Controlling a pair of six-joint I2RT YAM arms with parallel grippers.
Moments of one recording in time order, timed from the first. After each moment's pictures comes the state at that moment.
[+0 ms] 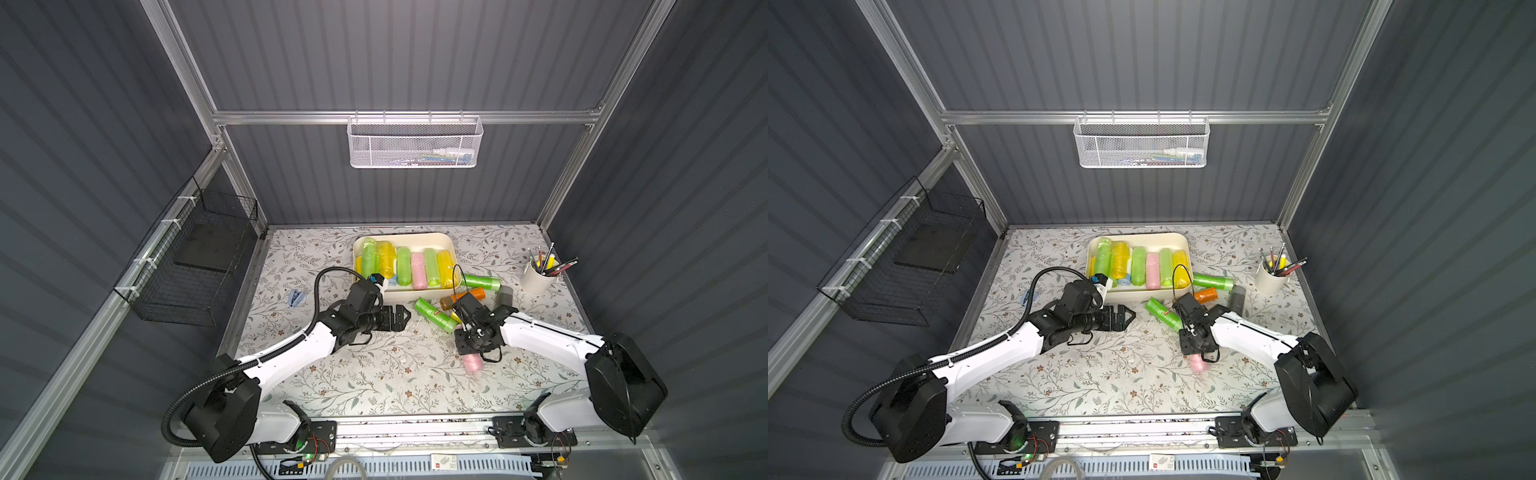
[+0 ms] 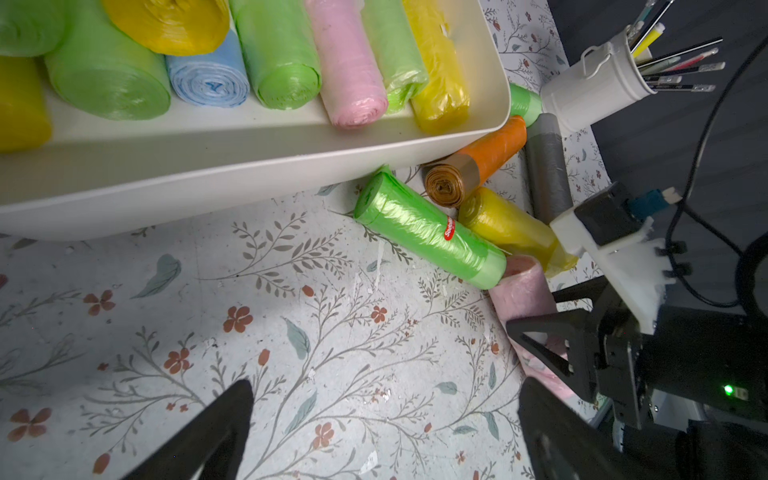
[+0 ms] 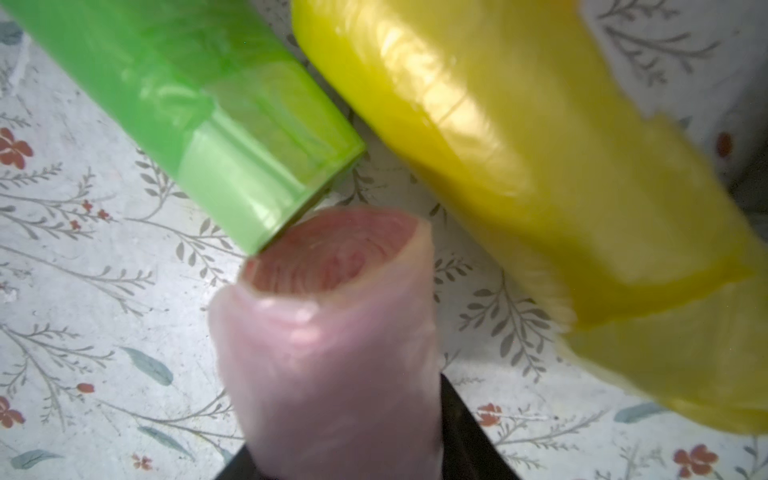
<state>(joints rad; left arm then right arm) -0.71 1.33 0.79 -0.17 0.20 -0.55 0.63 1.42 0.77 -0.69 0.08 0.50</state>
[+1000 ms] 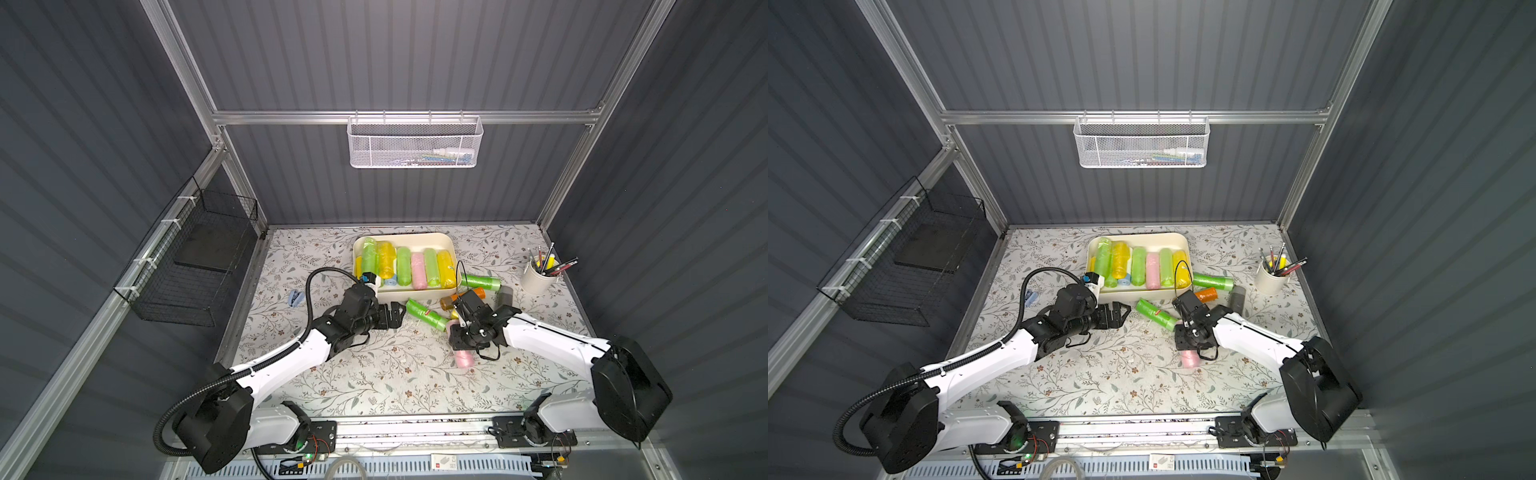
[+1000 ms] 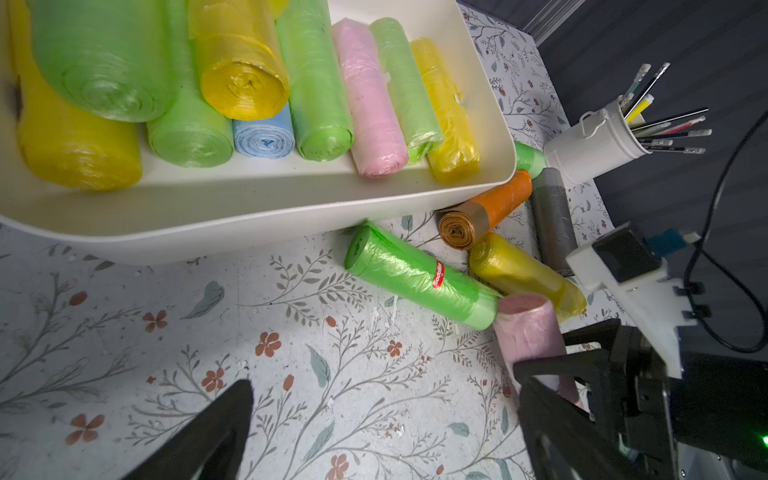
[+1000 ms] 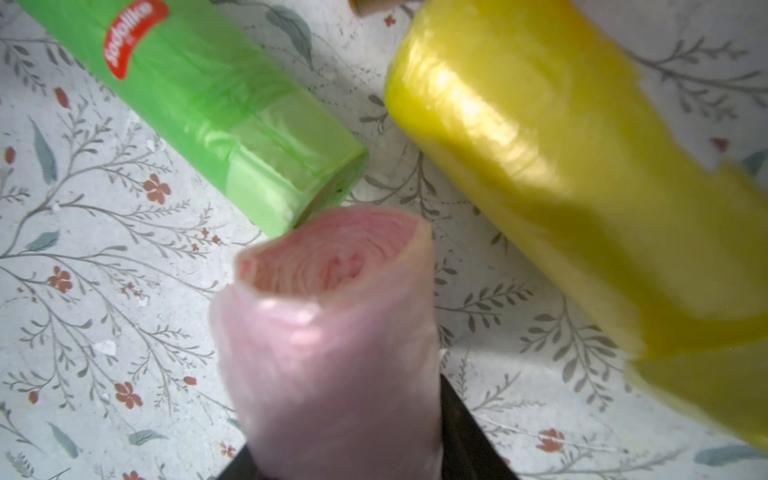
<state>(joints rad) -0.71 1.27 0.73 -0.08 0.08 -0.58 0.63 1.38 0.77 -0.61 -0.01 0.54</state>
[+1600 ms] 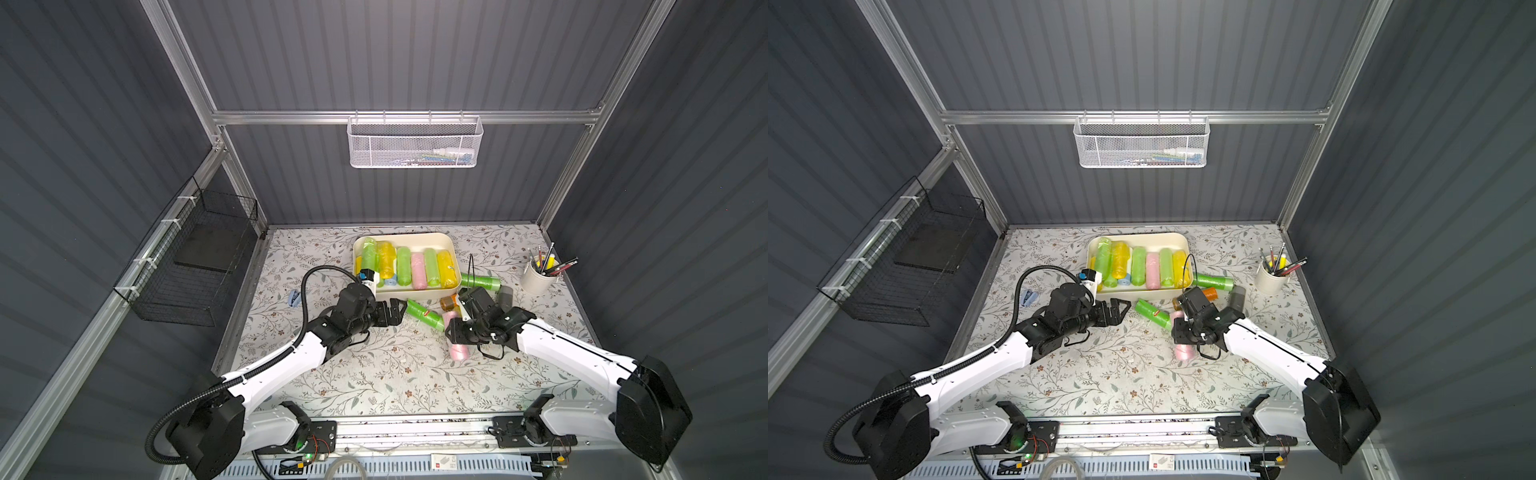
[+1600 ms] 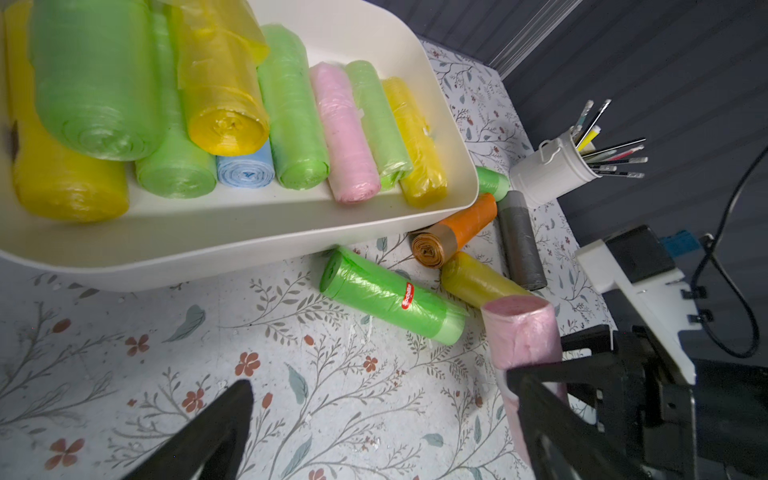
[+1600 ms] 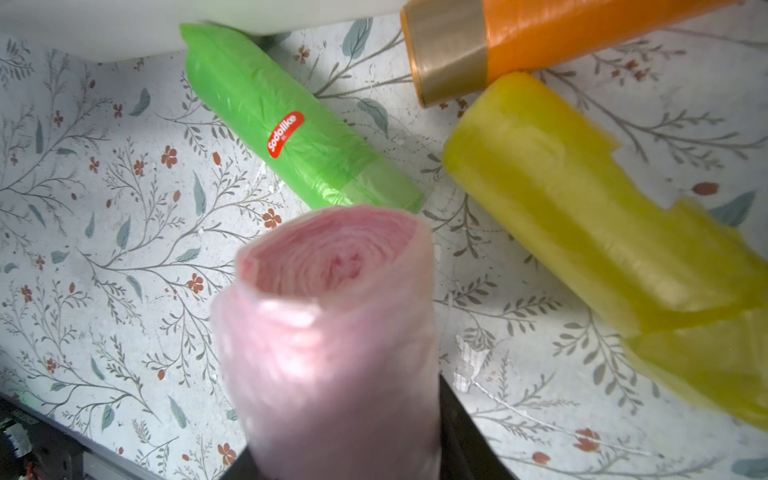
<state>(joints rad) -0.71 1.23 0.72 -0.03 0.10 -0.59 0.63 1.25 0.77 -0.57 -0.06 0.59</state>
